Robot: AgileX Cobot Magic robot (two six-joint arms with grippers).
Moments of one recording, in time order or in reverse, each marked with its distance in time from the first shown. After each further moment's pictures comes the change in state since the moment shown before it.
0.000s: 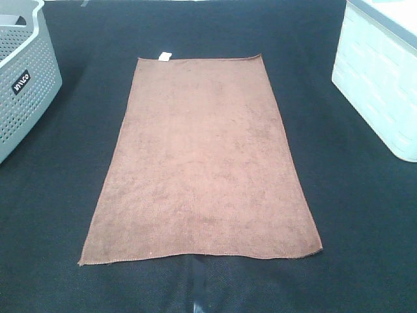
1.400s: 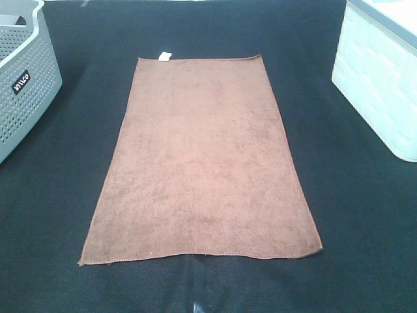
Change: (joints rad) left arm 0.000 0.169 -0.004 -0.094 -0.276 -0.028; right arm 0.000 0.100 -0.022 0.065 -0.108 0.036
